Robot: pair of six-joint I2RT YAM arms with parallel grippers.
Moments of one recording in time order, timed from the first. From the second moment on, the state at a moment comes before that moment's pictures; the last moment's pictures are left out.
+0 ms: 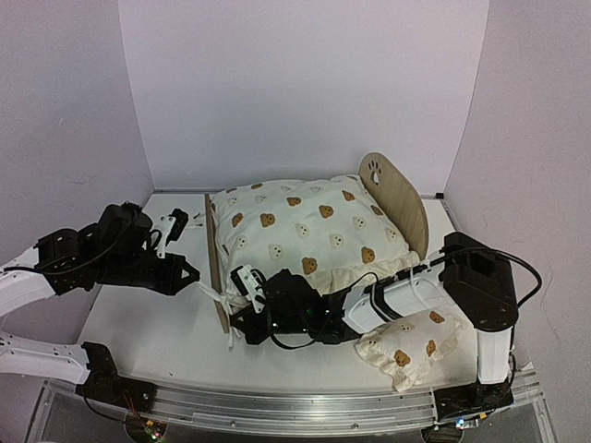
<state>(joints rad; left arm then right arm) -0.92 0.87 0.87 -0.69 -0.07 -0.55 1.24 2.03 1.13 0.43 -0.05 0.45</state>
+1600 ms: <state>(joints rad) -0.92 0.53 0.48 -0.49 0.05 -1.11 1.21 2.03 1.21 0.18 -0.13 0.57</state>
